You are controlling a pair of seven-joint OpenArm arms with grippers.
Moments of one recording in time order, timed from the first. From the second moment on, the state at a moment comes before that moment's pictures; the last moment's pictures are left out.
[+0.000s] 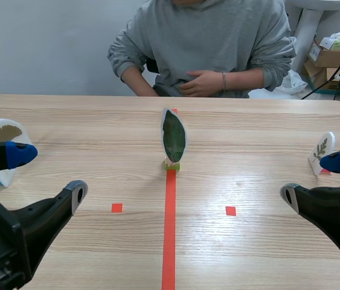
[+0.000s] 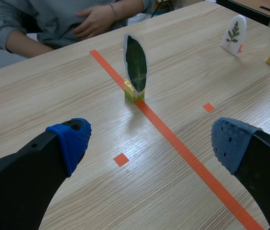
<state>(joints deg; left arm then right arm) 48.8 -21.2 -10.3 125.0 -13.8 -29.8 -1.8 -34.2 25.1 23.0 114.8 37.2 45.3 -30.6</state>
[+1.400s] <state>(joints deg) 10.5 -30.2 12.9 91.1 -13.8 -30.5 -0.1 -34.2 25.1 23.0 114.8 37.2 45.3 -31.7</state>
